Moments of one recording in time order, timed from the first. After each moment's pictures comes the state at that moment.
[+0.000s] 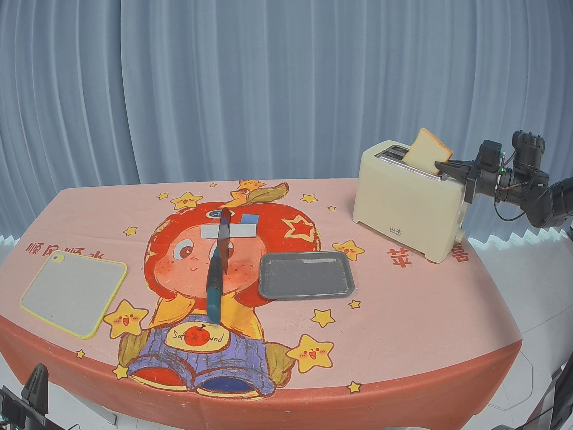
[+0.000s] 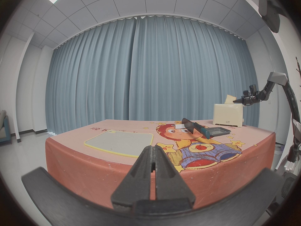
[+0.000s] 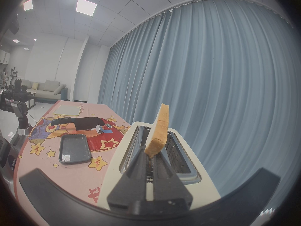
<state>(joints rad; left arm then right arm) 0.00 0.02 -0.02 0.00 0.02 -0.01 -0.05 2.03 -1.23 -0.60 0.80 -0.36</state>
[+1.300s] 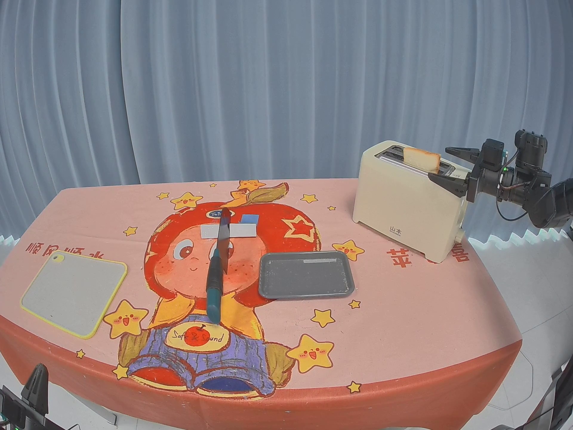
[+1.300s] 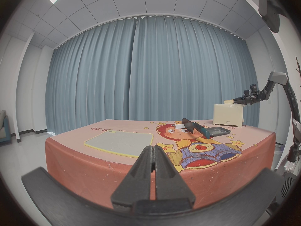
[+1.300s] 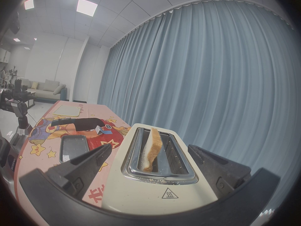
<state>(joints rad) 0.00 0.02 -0.02 0.00 0.02 -0.01 -0.06 2.01 -1.21 -0.62 0.80 -0.36</state>
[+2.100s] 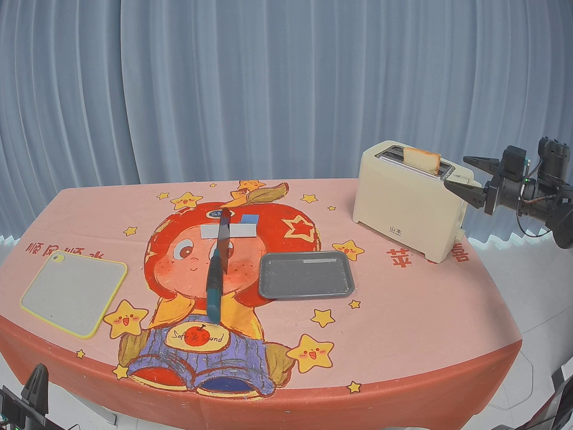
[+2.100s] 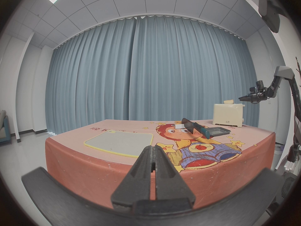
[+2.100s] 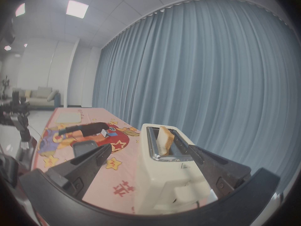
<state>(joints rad) 0.00 0.02 -0.02 0.00 0.02 -0.01 -0.05 1.80 -0.95 -0.66 0.73 -0.29</state>
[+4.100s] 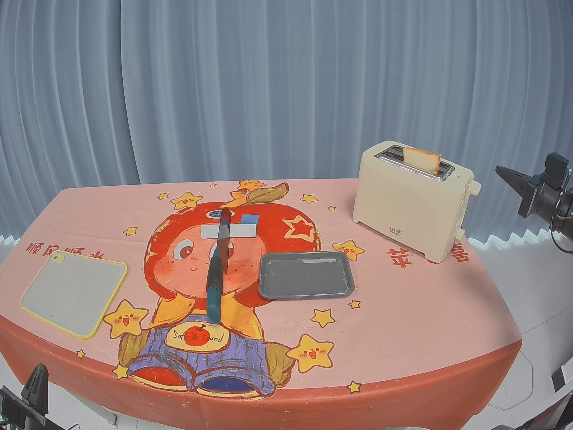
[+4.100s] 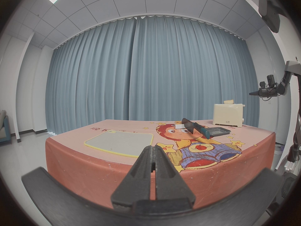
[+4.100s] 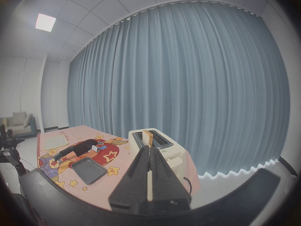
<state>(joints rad) 0.00 0.02 -0.02 0.00 0.02 -0.01 -0.10 1.51 -0.68 -0.75 0.51 -0.01</state>
